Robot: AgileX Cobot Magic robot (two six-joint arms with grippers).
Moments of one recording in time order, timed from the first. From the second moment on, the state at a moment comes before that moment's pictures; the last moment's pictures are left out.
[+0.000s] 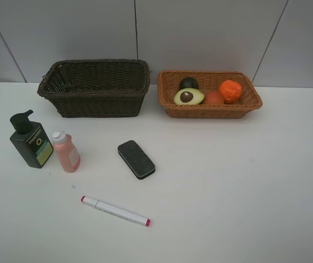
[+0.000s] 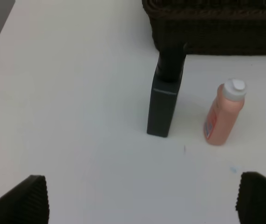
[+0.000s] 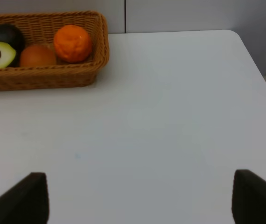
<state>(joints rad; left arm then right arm) -0.08 0.04 -0.56 0.09 1.07 -0.14 -0.06 0.00 -0.52 -0.08 1.06 0.02</state>
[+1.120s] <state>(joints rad) -0.08 1.38 -1.07 0.02 0.95 -0.09 -0.06 0.00 -0.52 -0.08 1.06 0.02</state>
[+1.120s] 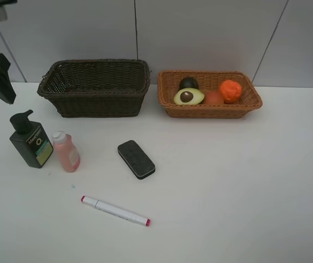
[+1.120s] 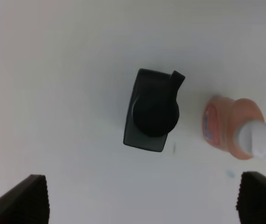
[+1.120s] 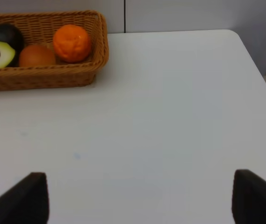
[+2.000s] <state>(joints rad) -0.08 1.72 -1.07 -0.01 0.82 0.09 -0.06 0.00 -0.52 -0.08 1.06 0.02</state>
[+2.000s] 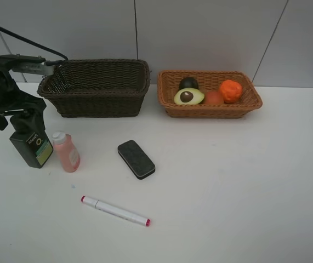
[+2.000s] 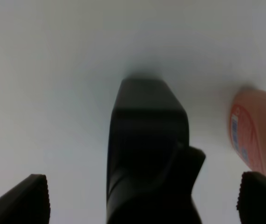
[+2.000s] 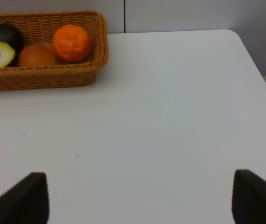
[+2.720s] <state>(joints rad) -0.09 1.84 -1.07 -0.01 0.77 0.11 -0.06 0.00 -0.52 -0.08 1.06 0.02</state>
